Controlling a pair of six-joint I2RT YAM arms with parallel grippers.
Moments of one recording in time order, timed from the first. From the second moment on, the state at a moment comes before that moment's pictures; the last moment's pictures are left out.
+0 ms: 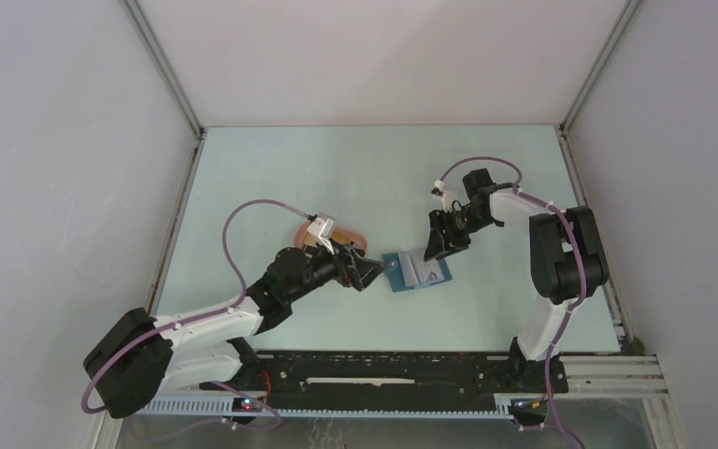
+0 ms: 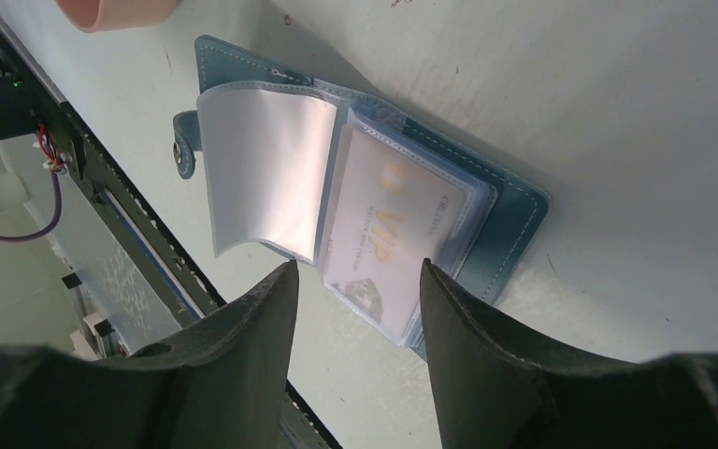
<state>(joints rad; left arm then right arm) -0.80 1.08 0.34 0.64 0.13 -0.58 0.20 1.83 1.13 -0.66 -0.74 -0.12</state>
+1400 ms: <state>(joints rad) -0.80 1.09 0.34 0.65 0.14 -0.58 0.21 1.85 1.14 -0.67 -0.73 -0.12</state>
